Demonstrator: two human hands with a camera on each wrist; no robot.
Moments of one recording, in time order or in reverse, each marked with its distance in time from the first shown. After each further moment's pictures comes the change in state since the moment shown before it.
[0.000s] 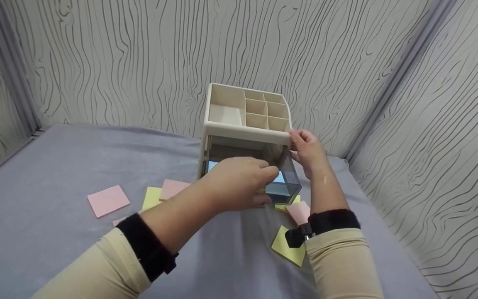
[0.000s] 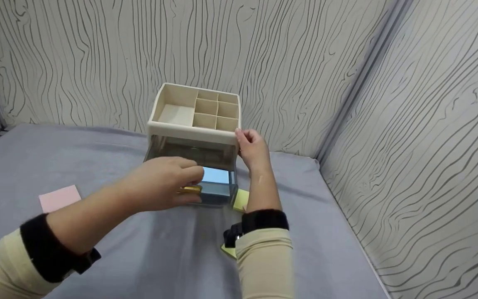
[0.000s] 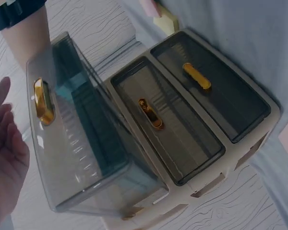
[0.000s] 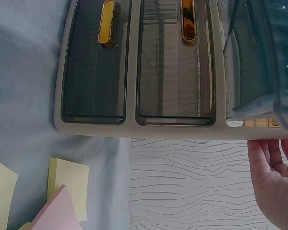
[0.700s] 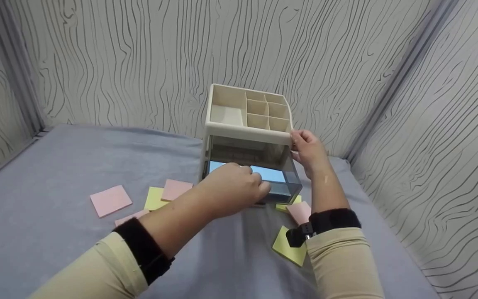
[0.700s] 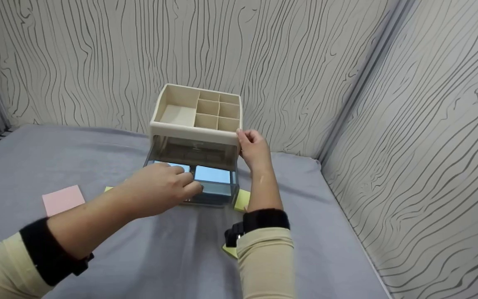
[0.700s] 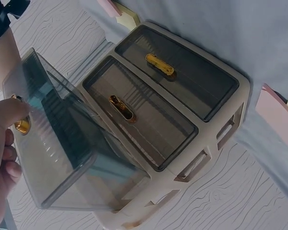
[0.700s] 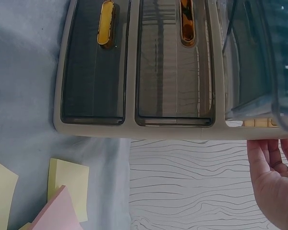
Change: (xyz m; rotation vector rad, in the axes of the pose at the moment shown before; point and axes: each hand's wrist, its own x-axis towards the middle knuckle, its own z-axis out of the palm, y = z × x) left_hand -0.012 -0.002 0.016 0.447 0.028 0.163; right_hand 0.001 0.000 0.001 0.006 0.013 0.035
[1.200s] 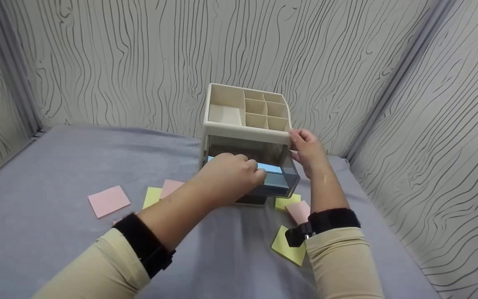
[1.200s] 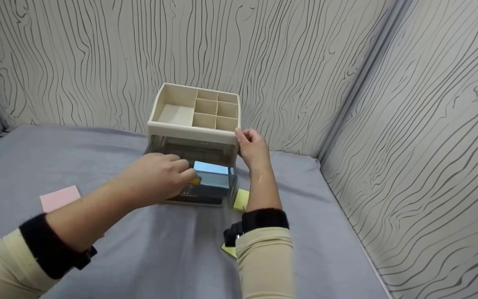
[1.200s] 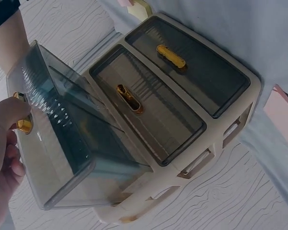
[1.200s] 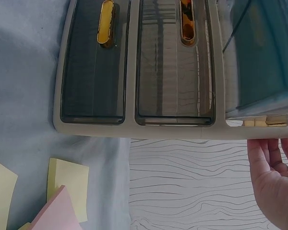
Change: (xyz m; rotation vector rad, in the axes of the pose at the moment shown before) left_hand 0.004 -0.013 0.002 -0.056 0.036 -0.084; right_hand 0.001 -0.002 0.001 0.028 -0.012 0.008
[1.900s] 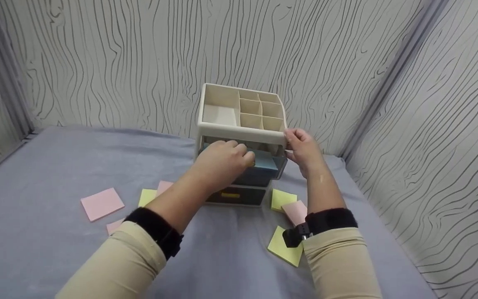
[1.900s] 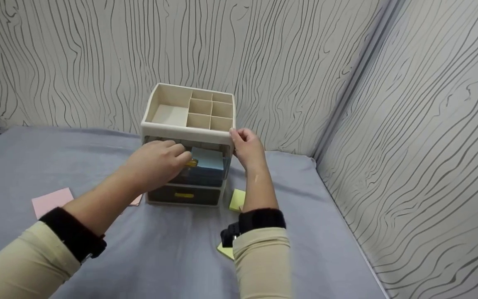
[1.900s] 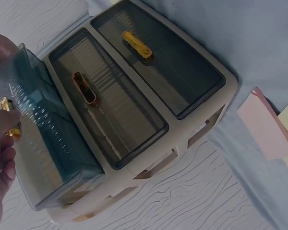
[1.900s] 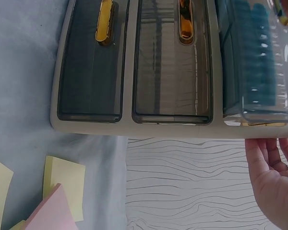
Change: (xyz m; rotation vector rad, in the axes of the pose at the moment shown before) left_hand 0.016 -0.021 0.039 0.010 0.060 -0.119; right_hand 0.002 -0.003 -0.002 -0.012 -0.013 0.018
